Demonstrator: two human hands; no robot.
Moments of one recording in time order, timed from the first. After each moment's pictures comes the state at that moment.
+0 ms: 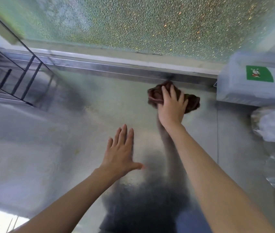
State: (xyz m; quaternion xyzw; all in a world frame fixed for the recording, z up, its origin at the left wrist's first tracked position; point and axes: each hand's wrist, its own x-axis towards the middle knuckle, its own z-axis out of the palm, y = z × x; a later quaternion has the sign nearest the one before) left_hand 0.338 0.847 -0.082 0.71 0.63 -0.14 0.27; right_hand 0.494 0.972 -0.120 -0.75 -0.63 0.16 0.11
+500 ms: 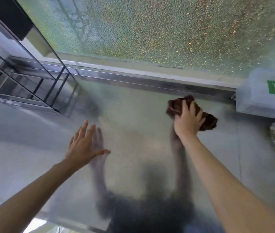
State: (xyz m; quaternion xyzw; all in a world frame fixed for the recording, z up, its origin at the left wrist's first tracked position) left_hand 0.172 0.862 -0.069 0.62 0.75 -0.03 0.24; right_hand 0.468 0.962 -0.111 -0.81 -0.56 0.18 0.09
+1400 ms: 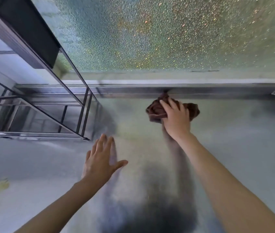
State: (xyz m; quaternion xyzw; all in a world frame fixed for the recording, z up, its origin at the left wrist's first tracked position) left_hand 0.063 0.916 -0.092 0.69 0.68 -0.06 0.21; right_hand 0.305 1.011 -0.123 -0.74 -0.65 0.16 0.10
